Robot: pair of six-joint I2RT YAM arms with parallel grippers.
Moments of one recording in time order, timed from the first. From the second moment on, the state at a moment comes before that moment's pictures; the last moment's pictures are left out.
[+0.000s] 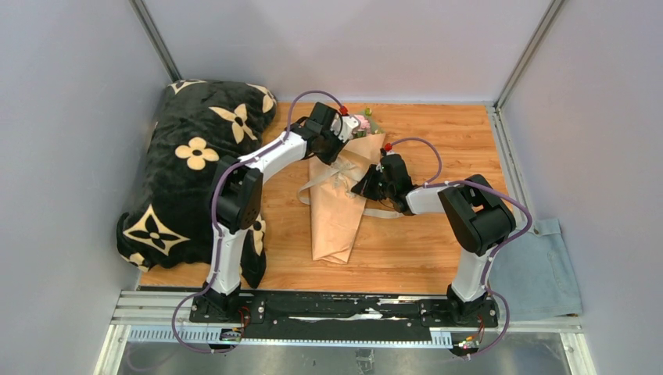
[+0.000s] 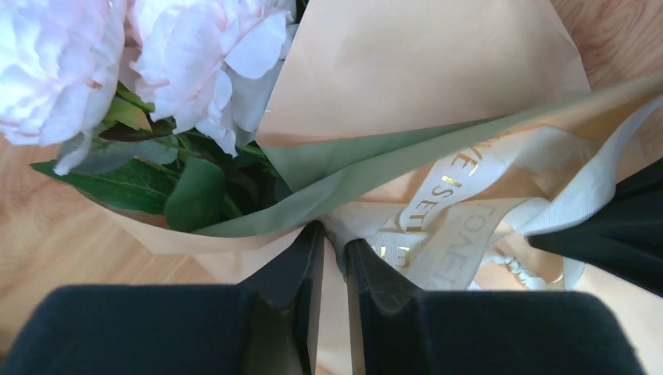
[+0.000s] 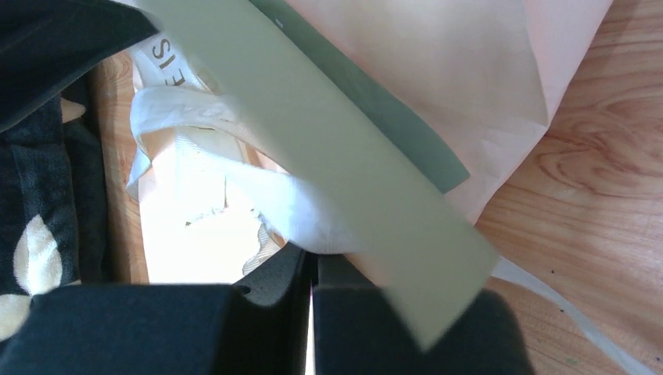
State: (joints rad) left arm -0.52 2.11 1.71 -0.46 0.15 0.30; right arm 0.49 1.83 0.83 0.44 -0.22 0.73
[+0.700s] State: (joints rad) left arm -0.18 1.95 1.53 -0.44 0.03 0.36; right arm 0.25 1.72 0.80 0.09 -0.61 0.46
